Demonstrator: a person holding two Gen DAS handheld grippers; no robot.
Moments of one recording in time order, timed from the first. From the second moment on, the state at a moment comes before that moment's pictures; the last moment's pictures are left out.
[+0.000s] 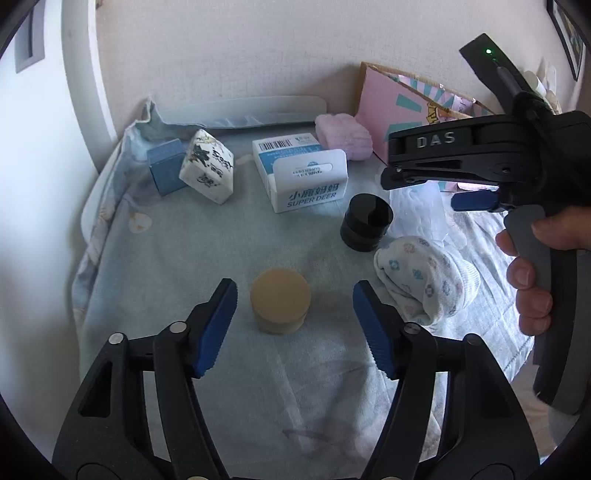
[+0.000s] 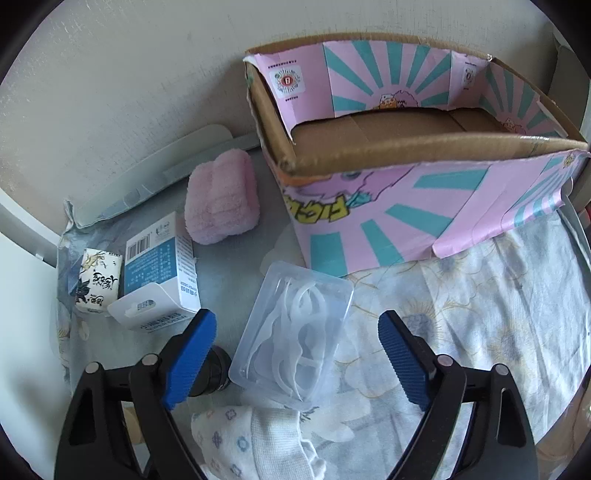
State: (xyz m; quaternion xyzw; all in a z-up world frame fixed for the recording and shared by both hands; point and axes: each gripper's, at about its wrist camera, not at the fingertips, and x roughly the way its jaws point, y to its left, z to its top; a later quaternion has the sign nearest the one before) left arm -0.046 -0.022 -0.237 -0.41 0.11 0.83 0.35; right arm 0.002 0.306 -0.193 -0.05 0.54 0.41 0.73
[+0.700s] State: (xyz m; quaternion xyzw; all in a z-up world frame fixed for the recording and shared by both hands) left arm -0.052 -0.020 -0.249 -0.42 0.13 0.83 0.35; right arm -0.002 0.301 -0.197 -0.06 0.54 0.38 0.75
